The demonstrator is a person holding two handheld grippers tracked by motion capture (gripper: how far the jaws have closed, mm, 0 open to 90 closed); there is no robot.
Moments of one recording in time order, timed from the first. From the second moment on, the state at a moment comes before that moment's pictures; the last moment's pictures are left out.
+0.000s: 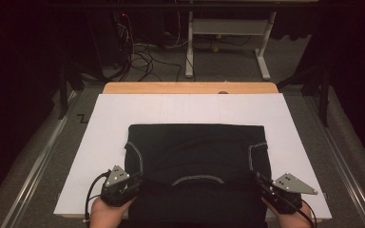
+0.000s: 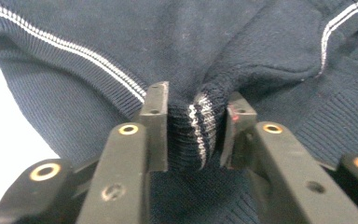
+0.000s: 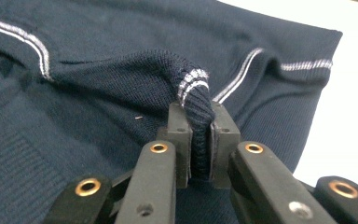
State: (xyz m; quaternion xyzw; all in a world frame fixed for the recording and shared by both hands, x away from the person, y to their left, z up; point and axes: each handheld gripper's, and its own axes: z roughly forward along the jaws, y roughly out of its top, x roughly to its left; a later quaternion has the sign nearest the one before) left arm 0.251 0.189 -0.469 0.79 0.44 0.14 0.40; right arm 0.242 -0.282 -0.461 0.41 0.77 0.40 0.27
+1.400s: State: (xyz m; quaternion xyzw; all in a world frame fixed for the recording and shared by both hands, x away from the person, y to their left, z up) left arm 0.244 0.111 -0.459 0.82 0.36 0.16 0.41; right arm 0.257 -0.203 -0.456 0.36 0.80 0.42 0.24
